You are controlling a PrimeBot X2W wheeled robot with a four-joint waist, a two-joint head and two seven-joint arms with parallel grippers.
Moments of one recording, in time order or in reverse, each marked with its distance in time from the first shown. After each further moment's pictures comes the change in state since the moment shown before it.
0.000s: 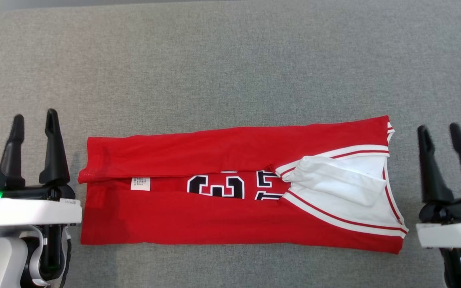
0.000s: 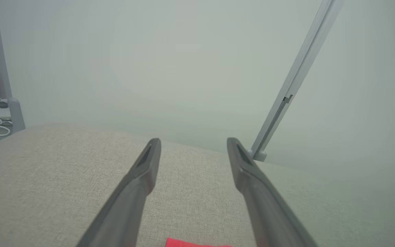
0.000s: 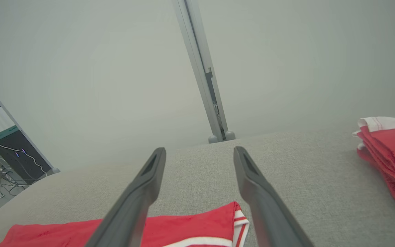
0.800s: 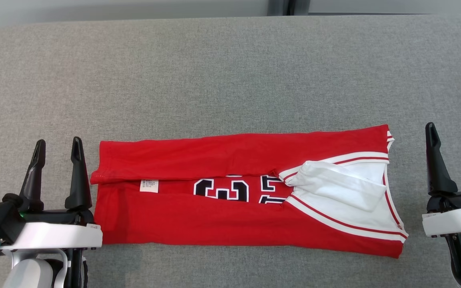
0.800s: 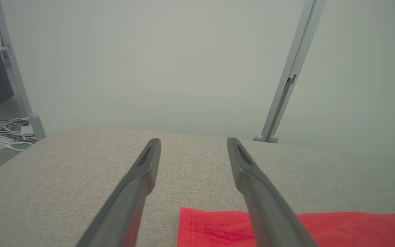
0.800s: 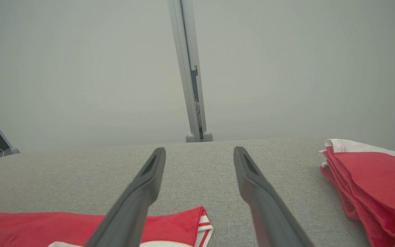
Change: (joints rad) left arm 0.085 -0.141 0.085 0.034 0.295 -0.071 0.000; right arm -0.067 -0.001 -0.075 0.120 -0.169 0.000 0.020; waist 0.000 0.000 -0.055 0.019
